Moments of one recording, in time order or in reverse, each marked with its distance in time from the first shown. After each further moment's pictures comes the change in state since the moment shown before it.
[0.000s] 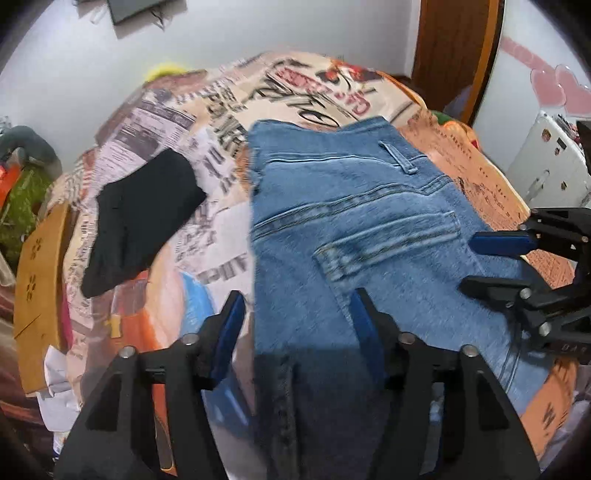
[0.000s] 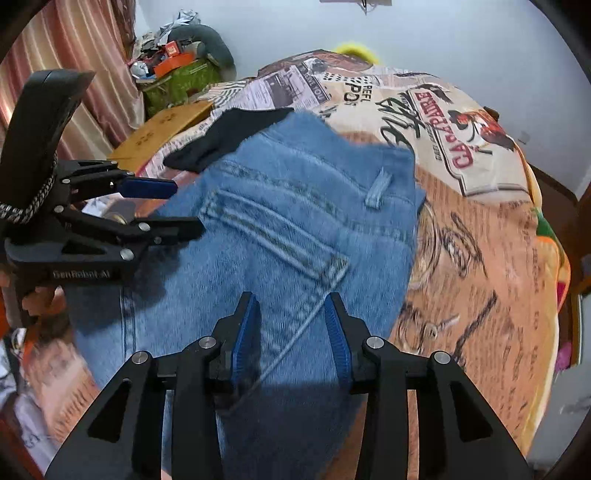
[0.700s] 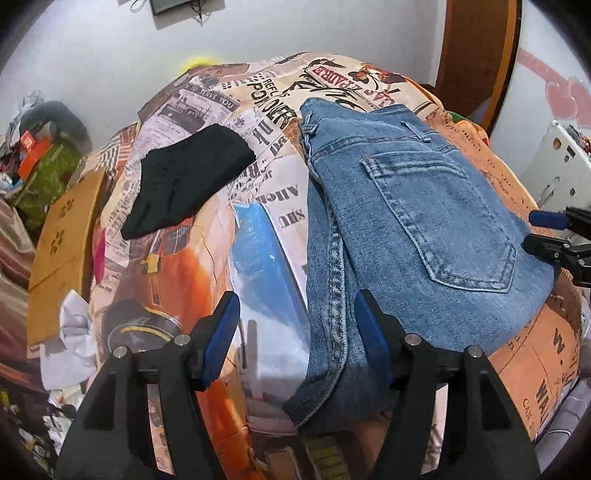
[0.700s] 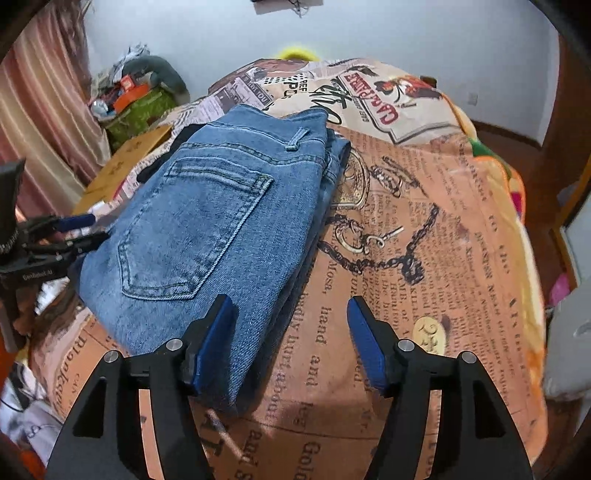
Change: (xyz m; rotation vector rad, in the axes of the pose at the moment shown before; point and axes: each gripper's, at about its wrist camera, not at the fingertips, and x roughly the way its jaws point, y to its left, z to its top) left arm -0.047 0.018 -0.062 -0.066 -0.002 0.068; right arm -0.049 -0.014 -0.052 0.163 -0.011 -0.084
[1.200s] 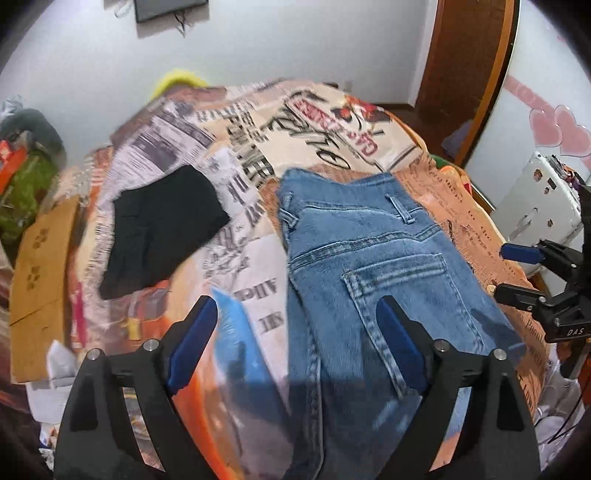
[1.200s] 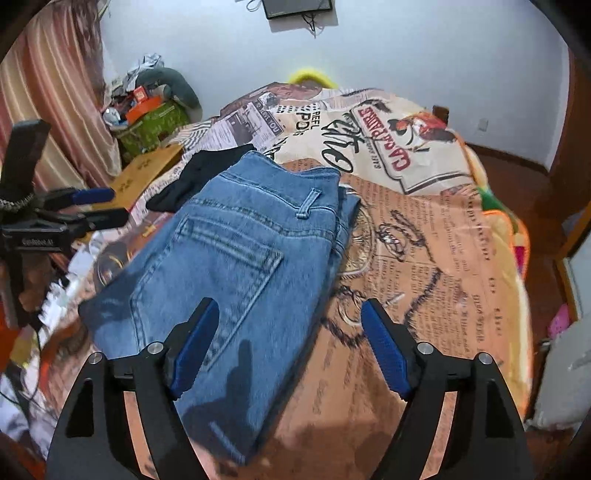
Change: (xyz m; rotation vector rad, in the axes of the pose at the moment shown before) left arm 0.014 0.010 0.088 -0.016 -0.020 -0.142; right arm 0.012 -0.016 0.053 0.024 -0.052 0.076
